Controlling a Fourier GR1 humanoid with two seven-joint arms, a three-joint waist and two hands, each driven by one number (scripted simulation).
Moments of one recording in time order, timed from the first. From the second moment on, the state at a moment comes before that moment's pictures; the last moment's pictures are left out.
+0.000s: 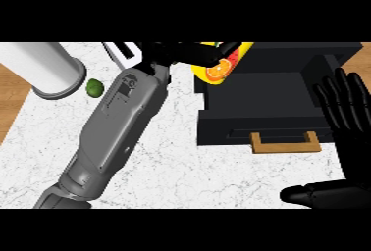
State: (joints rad) left arm -1.05 0.00 -0.09 -0.94 0.25 0.28 -0.20; right arm -0.08 -0.09 -0.08 -2.05 -0.15 0.15 0.14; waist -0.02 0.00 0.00
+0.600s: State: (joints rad) left arm -1.23 0.00 -0.25 -0.62 0.45 0.40 -0.31; right arm -0.11 -0.11 -0.11 -2.03 -0.19 0.17 0.14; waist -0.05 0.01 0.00
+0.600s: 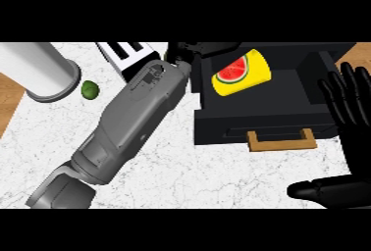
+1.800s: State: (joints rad) left arm -1.32 0.00 -0.59 -0.39 0.61 0.48 -0.33; right arm -0.15 -0.08 -0.05 -2.02 -0.19 0.19 0.13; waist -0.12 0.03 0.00
